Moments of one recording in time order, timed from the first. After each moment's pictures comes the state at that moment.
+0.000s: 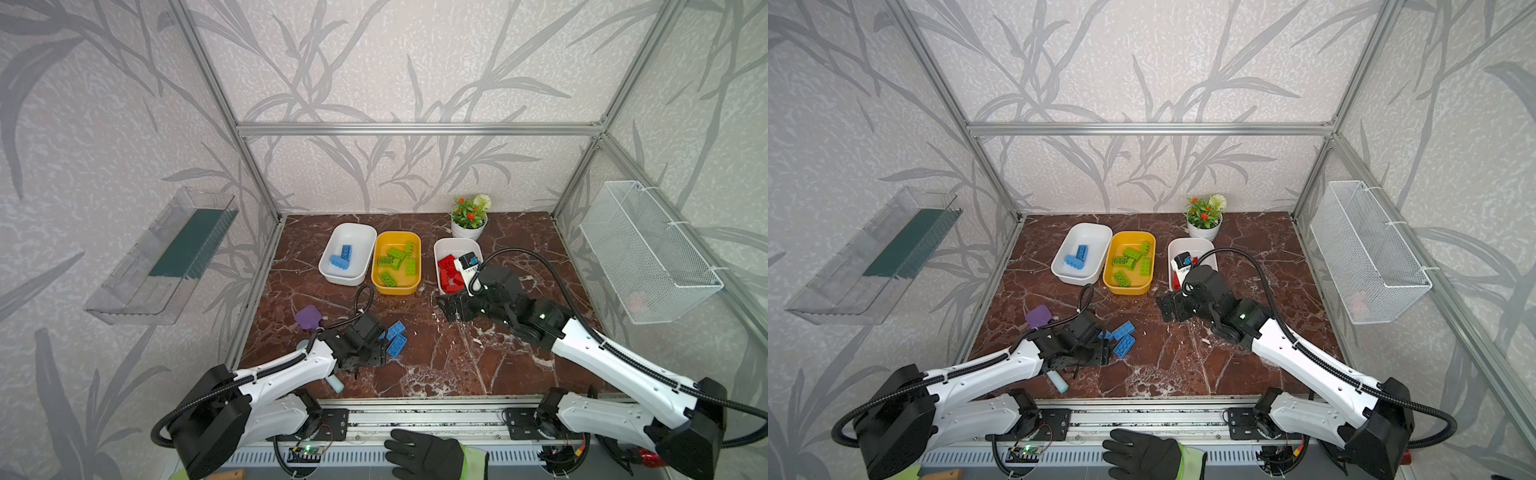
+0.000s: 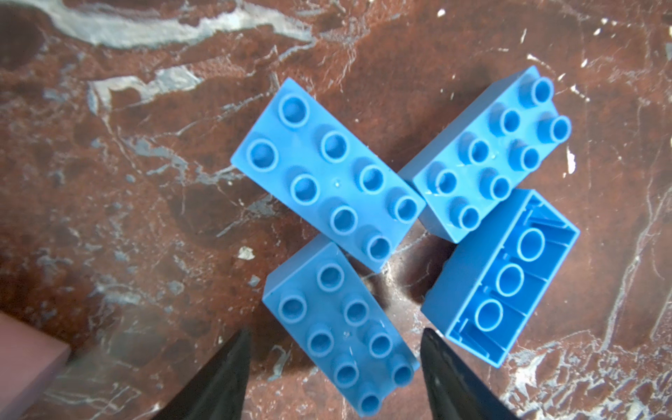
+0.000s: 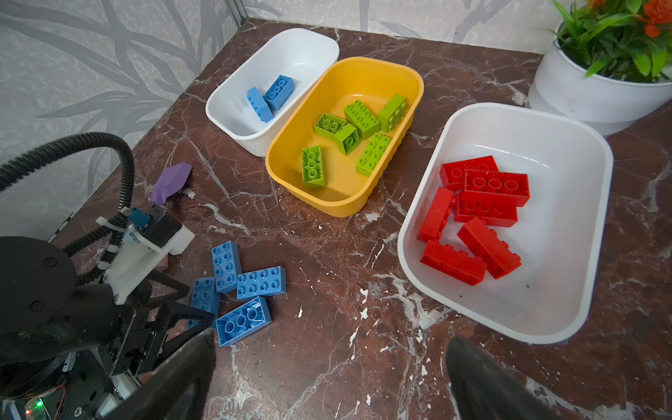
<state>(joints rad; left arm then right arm) -0.77 1.15 0.50 -0.53 -0.09 -0.79 0.78 1.12 0.96 -0.48 0.07 0.32</state>
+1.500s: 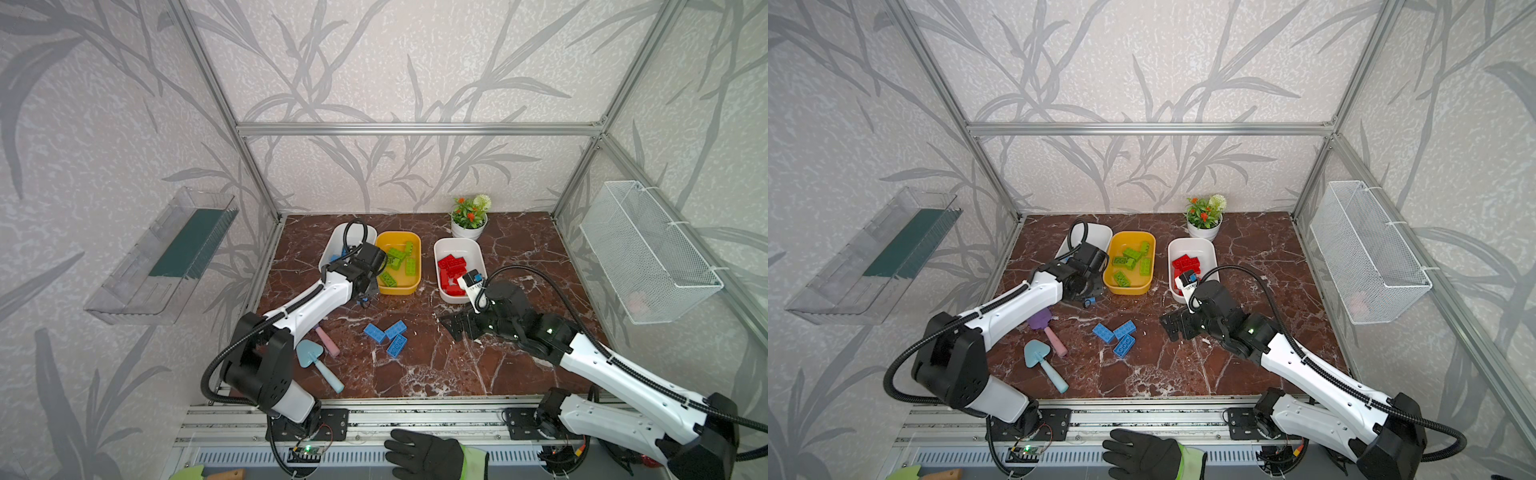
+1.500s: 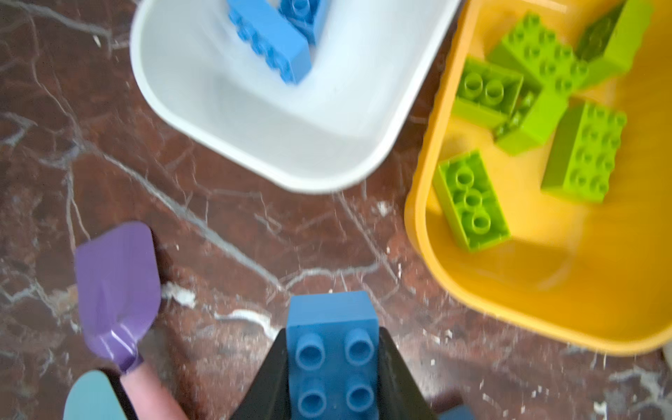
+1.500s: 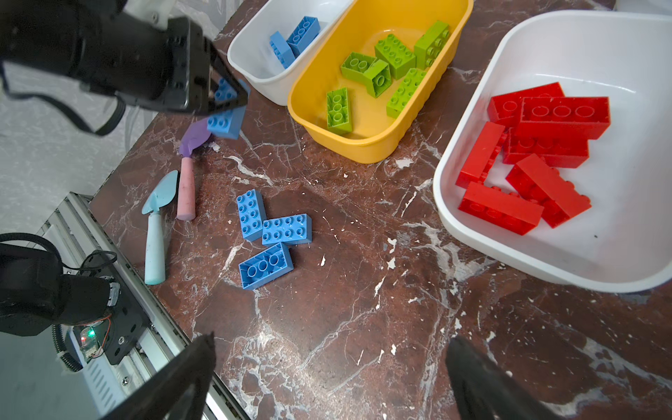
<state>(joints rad) -0.43 1.61 1.21 -0.75 -0.34 -0.66 0.77 1.00 0.81 -0.48 -0.08 0.35</state>
